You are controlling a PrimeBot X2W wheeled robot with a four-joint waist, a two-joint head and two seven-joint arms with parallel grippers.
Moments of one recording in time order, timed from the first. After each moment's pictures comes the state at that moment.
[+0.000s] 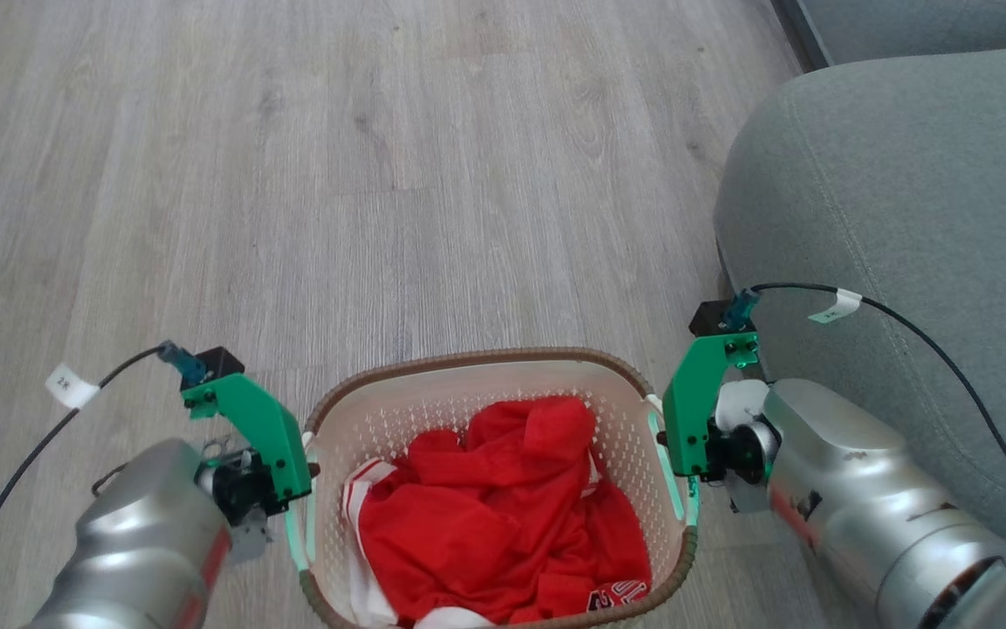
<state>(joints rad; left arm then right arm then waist) -0.71 0.13 -0.77 1.29 -1.13 -0.13 0.46 -0.81 -0.05 0.93 1.21 1.03 0.13 0.45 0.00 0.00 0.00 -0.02</state>
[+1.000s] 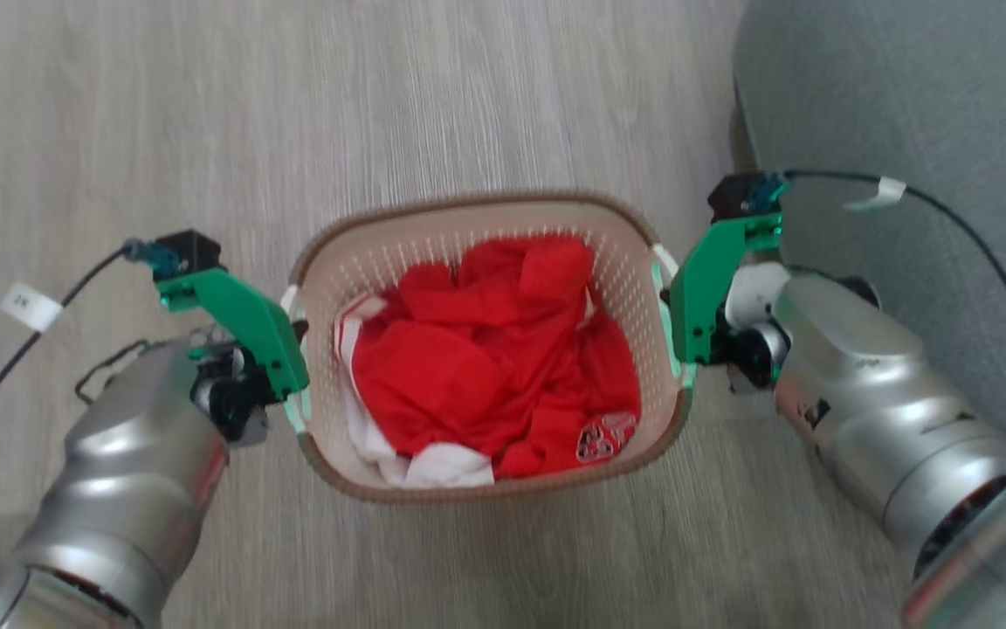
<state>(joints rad) -0.84 0.14 -0.79 1.24 -1.12 -0.13 0.21 -0.98 -0.05 0.95 1.25 1.03 0.13 0.26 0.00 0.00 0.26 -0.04</state>
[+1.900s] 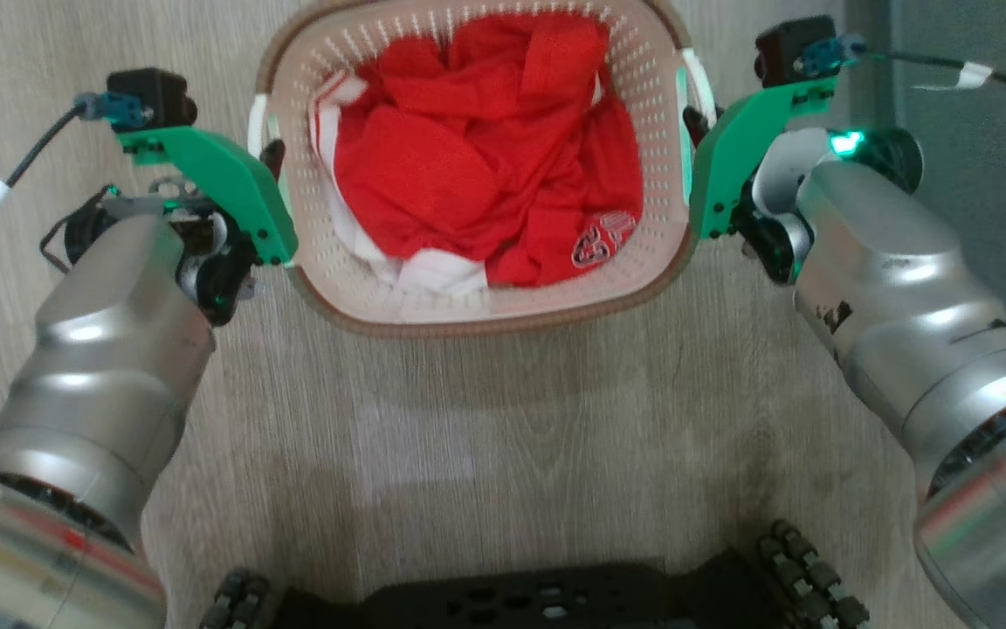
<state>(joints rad) -1.05 0.15 -0.86 1.22 -1.07 -0.13 -0.01 -1.18 -0.05 0.93 1.29 0.95 0.13 -0.03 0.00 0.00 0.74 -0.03</state>
